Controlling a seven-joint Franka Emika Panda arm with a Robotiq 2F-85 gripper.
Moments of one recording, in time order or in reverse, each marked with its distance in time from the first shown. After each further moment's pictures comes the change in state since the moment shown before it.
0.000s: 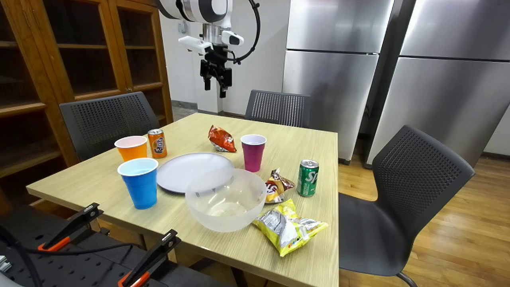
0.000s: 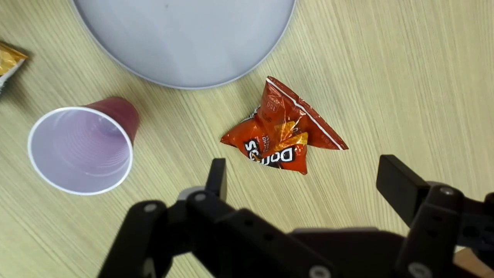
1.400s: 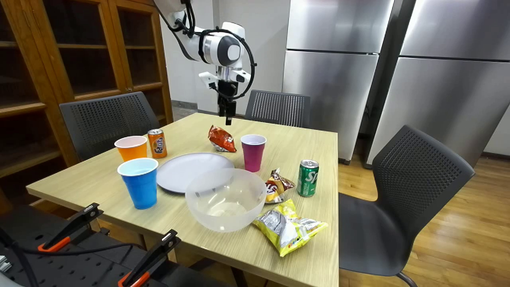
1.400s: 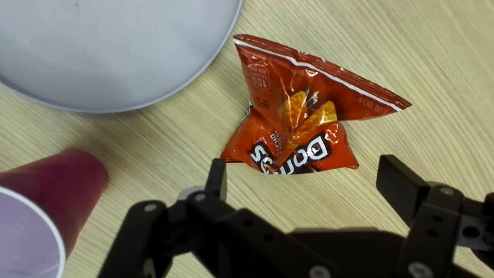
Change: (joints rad) arm 0.011 0.413 -0.040 0.405 0.047 -0.065 0.325
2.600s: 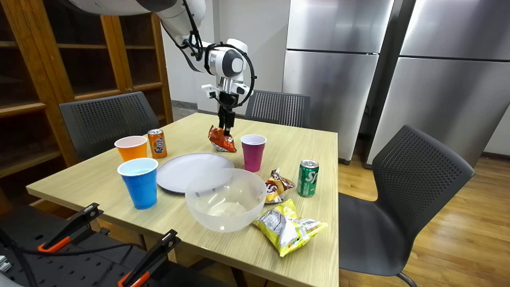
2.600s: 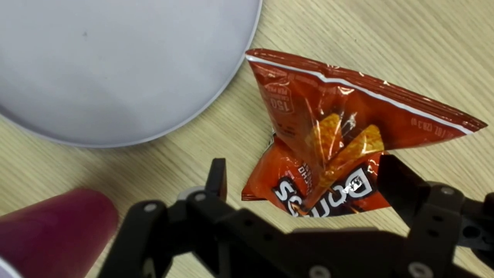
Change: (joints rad) arm 0.000 0.180 -0.012 0.230 0.000 -0.186 0.076
